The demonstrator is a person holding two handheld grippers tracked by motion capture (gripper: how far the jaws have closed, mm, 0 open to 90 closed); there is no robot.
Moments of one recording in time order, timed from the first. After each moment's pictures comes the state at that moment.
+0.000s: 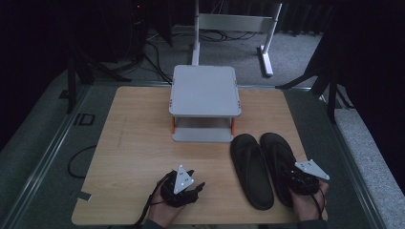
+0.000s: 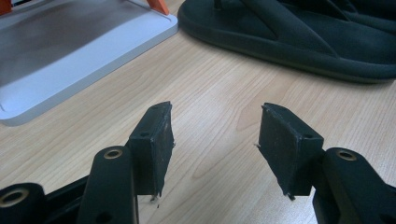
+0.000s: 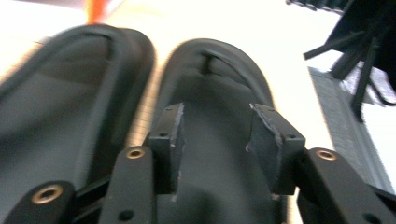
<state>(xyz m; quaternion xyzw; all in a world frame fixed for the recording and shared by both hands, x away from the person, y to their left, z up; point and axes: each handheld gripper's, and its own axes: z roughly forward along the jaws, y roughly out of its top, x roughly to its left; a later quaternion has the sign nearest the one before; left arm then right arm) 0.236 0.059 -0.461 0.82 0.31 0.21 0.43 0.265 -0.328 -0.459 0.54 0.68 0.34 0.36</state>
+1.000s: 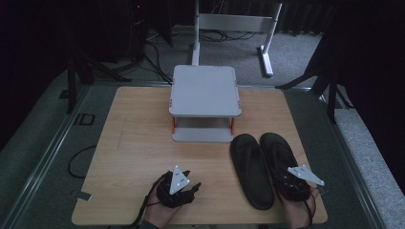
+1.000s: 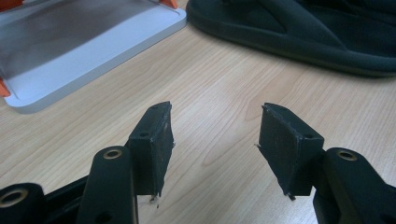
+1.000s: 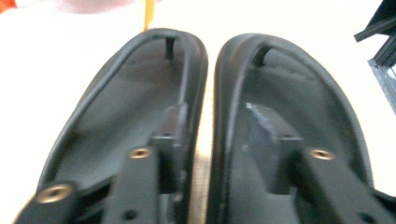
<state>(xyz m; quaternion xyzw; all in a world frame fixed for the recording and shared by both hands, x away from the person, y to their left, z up) 0.235 0.070 -0.464 0.82 0.32 0.21 0.43 0.248 -0.304 -0.460 0.55 0.68 0.38 0.31</state>
